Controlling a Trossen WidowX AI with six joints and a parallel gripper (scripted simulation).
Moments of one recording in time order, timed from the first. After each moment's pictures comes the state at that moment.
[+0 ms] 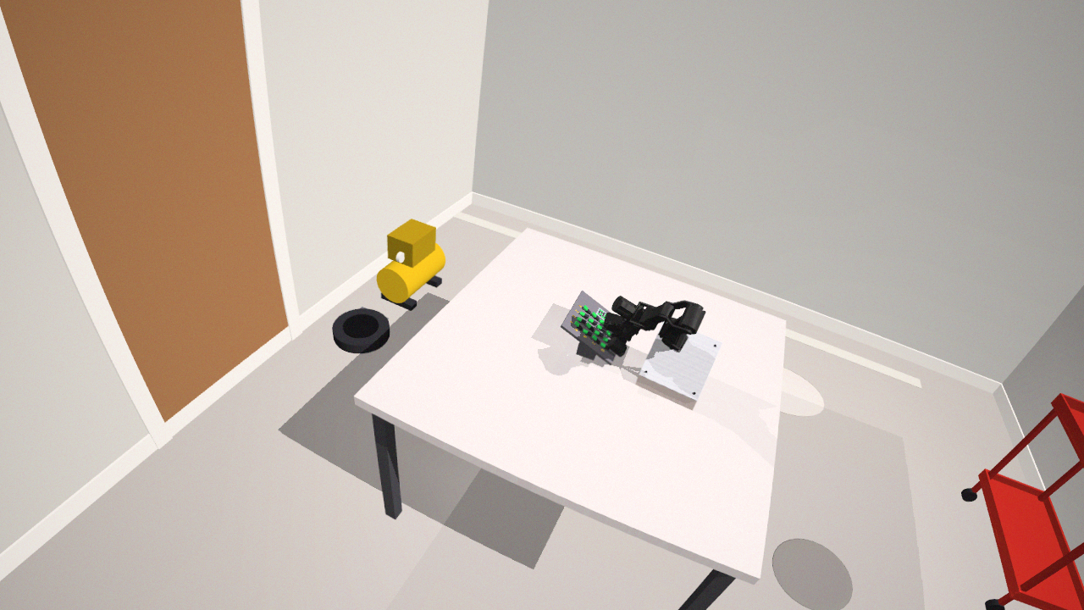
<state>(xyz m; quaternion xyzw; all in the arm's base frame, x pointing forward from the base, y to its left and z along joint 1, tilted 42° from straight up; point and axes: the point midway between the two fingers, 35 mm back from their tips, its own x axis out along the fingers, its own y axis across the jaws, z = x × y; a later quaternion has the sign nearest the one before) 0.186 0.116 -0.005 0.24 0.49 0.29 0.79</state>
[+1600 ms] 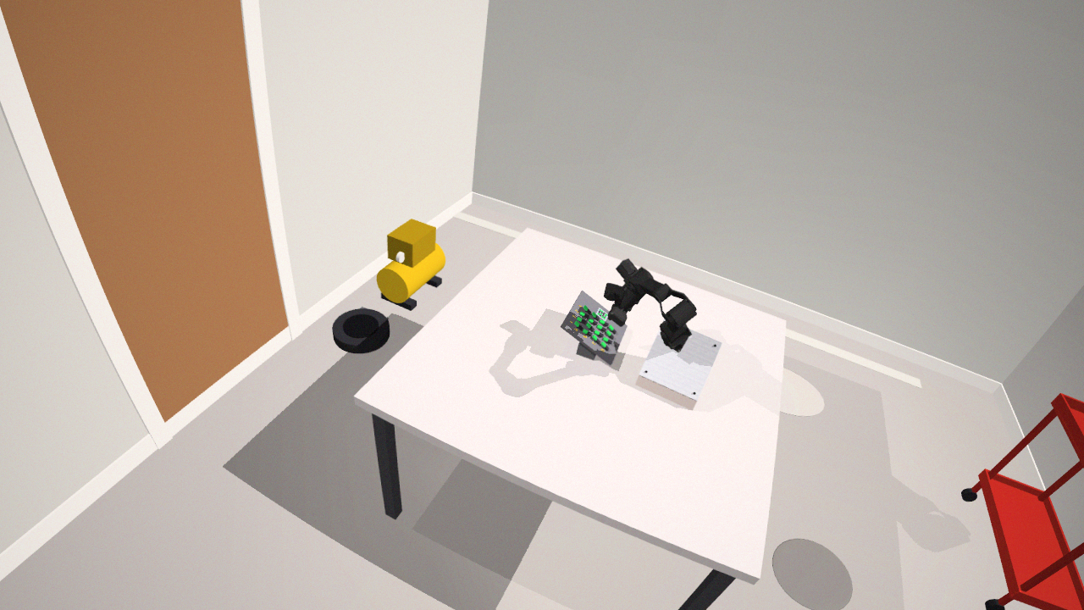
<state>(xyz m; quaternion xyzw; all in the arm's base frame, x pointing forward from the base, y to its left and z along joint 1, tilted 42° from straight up) 0.230 0.032 0.036 0.23 0.50 0.29 0.78</state>
